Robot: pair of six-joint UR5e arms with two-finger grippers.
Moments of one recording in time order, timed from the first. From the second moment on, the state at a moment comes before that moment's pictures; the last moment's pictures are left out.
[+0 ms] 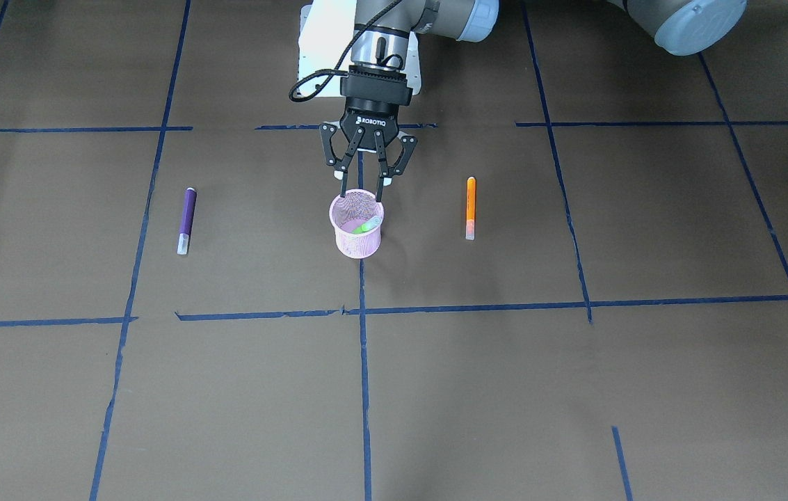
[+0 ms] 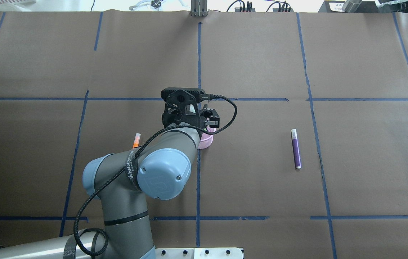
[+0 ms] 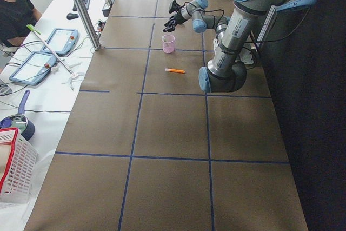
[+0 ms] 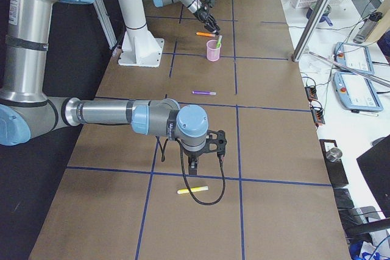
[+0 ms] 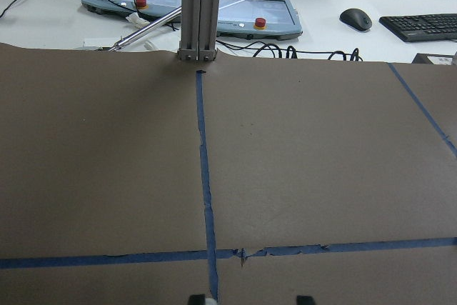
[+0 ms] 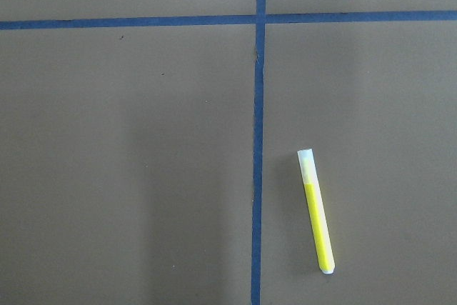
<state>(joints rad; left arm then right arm) -0.31 -2.29 -1.76 -1.82 -1.03 -1.23 1.64 -1.79 1.85 -1.70 2.43 -0.10</state>
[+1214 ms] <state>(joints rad) -0.47 -2.21 -1.85 -1.82 -1.24 -1.07 1.51 -1.75 1.67 -1.52 2.38 -0.02</state>
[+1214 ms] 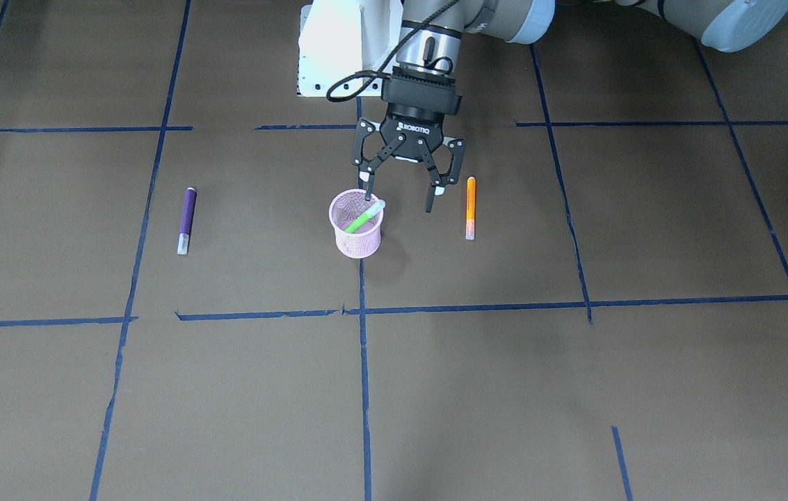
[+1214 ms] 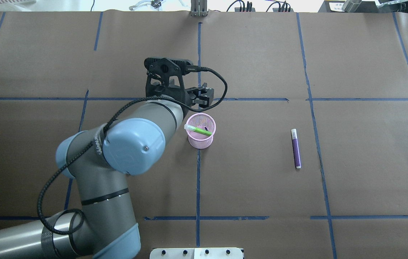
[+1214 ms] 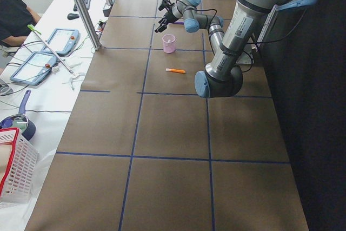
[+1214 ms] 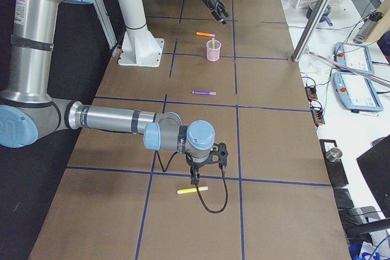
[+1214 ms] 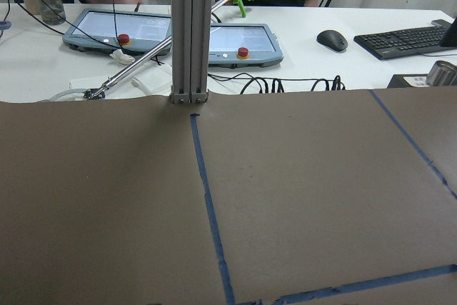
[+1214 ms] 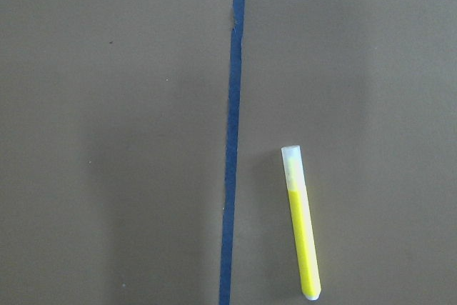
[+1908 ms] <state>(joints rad) -0.48 -2.19 -1.85 -1.82 -1.27 -1.07 1.43 -1.51 1.29 -1.50 2.37 -0.04</state>
